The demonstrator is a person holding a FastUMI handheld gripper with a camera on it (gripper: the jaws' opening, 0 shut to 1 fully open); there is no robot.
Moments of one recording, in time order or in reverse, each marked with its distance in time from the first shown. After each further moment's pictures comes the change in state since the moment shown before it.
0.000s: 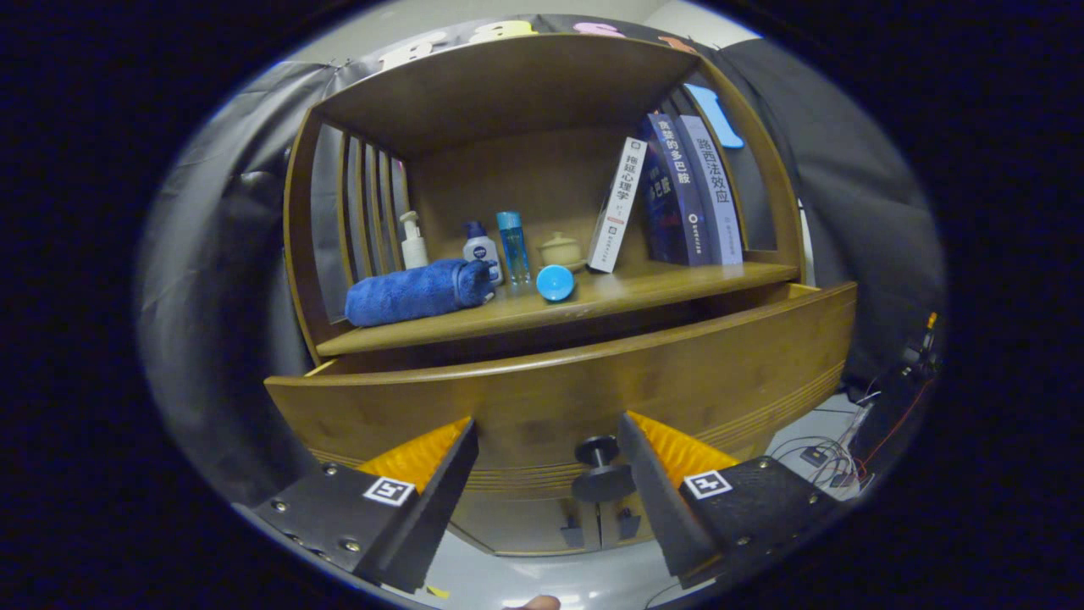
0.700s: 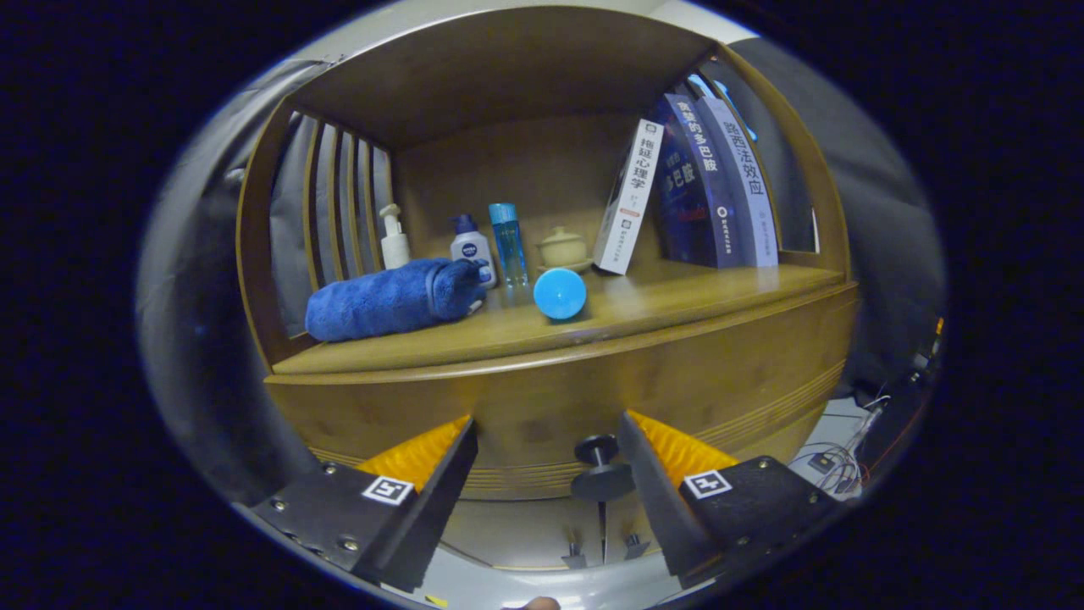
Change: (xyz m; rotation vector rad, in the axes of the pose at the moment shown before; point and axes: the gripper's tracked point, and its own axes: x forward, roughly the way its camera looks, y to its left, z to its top) arm 0.060 0.004 0.008 0.010 0.015 -0.001
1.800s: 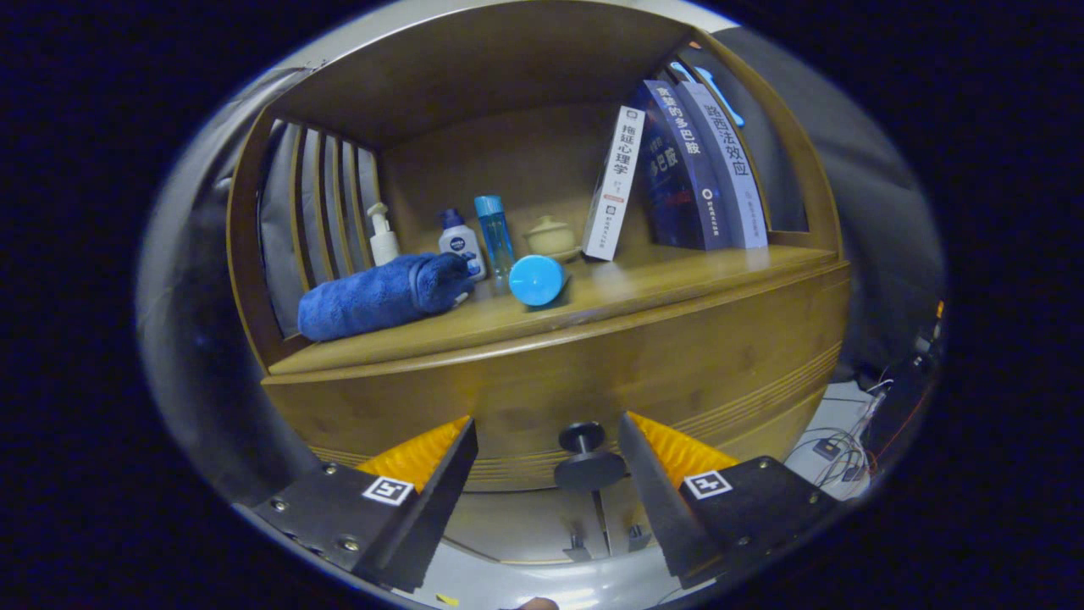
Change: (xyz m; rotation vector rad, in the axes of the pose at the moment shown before) arm -0.008 -0.013 -0.007 0.015 0.035 -0.009
